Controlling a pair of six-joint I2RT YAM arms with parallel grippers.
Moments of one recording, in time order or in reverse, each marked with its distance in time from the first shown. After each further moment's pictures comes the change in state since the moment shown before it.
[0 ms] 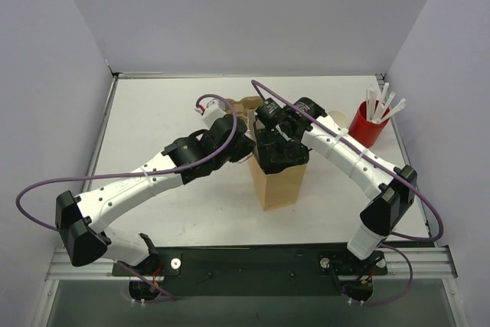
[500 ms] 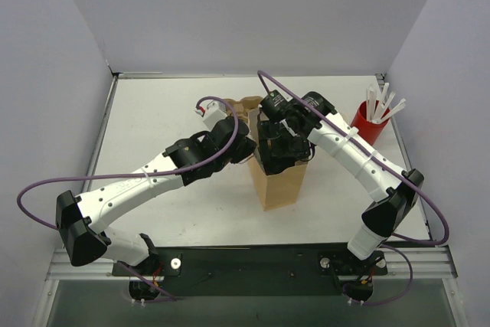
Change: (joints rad) left arm -0.018 0.000 0.000 -0.004 -0.027 -0.028; right arm -0.010 -0.014 0.090 -0.032 -0.004 0.005
